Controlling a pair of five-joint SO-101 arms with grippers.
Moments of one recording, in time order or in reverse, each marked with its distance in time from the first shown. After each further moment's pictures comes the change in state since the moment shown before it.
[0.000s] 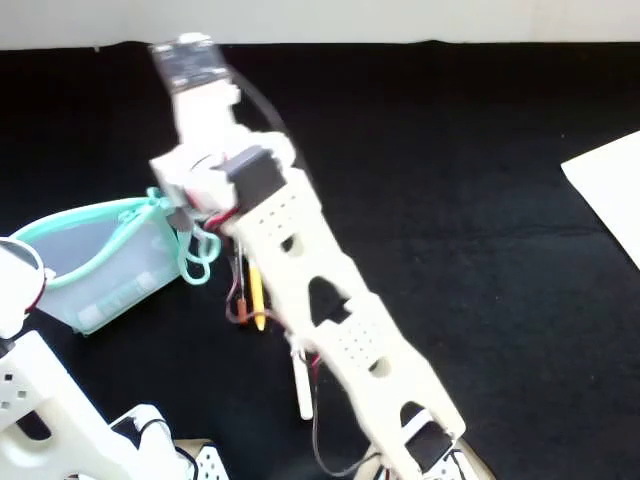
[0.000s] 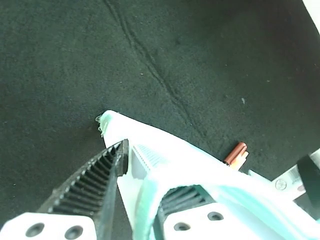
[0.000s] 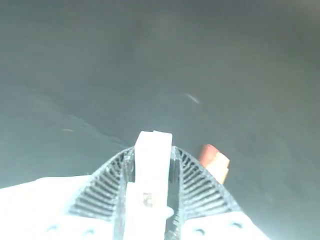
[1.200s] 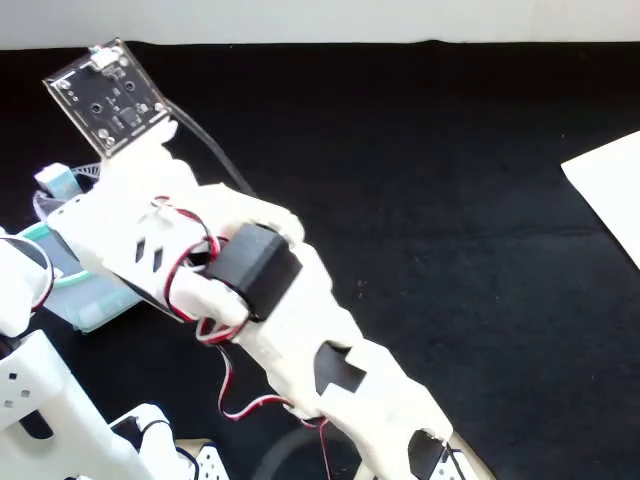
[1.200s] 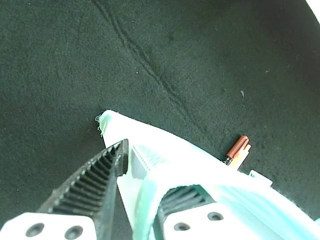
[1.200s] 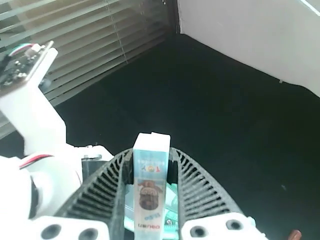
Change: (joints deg) left arm 3.6 0.0 0.2 0.0 -1.9; right arm -15.0 -17.7 -0.7 -2.6 0.9
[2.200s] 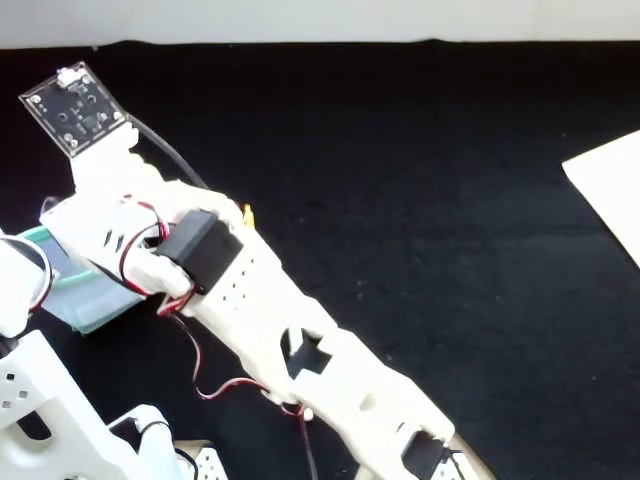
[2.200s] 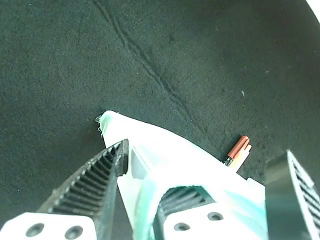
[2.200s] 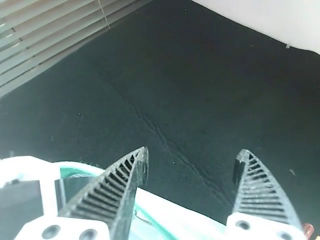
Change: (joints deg) left arm 0.2 0.0 0.0 0.0 -1.9; right arm 1.1 12.3 -0.8 -3.4 0.0
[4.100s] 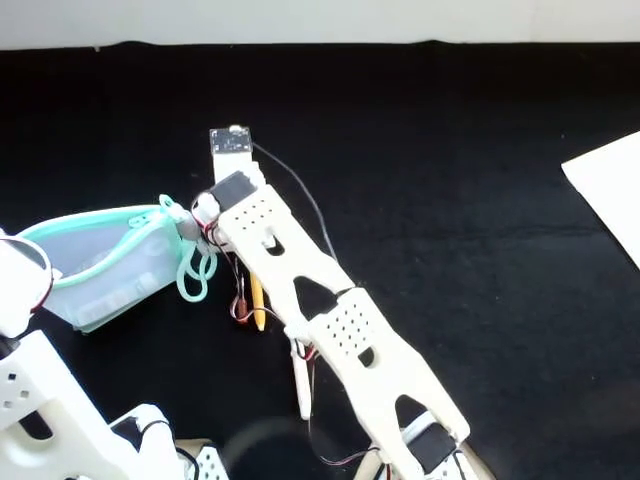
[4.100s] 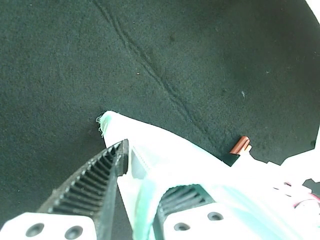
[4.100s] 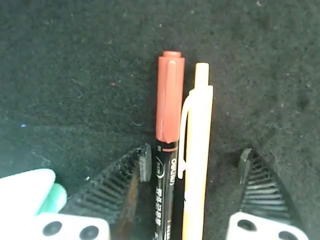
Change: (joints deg) left arm -0.1 -0.1 0.3 -0.2 -0.2; right arm 17.2 23.3 26.0 1.3 -19.8
